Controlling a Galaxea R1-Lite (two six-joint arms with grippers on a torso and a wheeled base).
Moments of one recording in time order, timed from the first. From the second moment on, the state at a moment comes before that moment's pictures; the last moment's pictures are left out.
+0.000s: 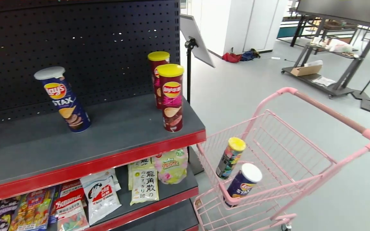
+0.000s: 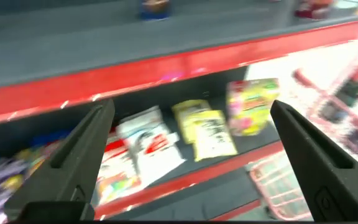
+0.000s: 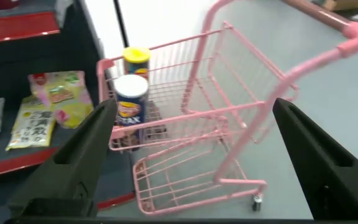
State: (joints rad) left arm 0.01 0.00 0.00 0.00 -0.02 0.00; right arm 0.00 0.00 0.00 0.00 0.01 0.00
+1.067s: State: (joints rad) left arm 0.01 0.00 0.00 0.00 -0.02 0.00; right arm 0.00 0.00 0.00 0.00 0.00 0.00
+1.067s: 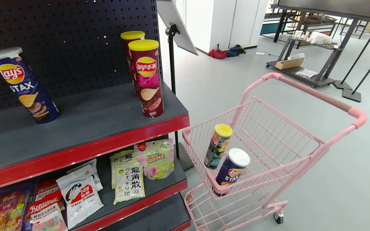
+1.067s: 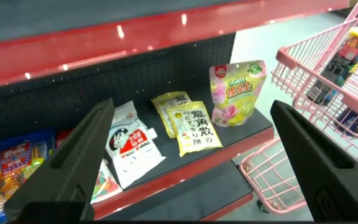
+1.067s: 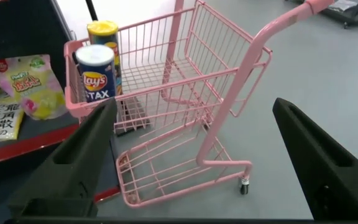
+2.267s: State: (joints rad) left arm 0.01 0.00 0.00 0.00 -0.02 0.00; right arm 0.11 0.42 -0.27 -0.16 0.13 0.04
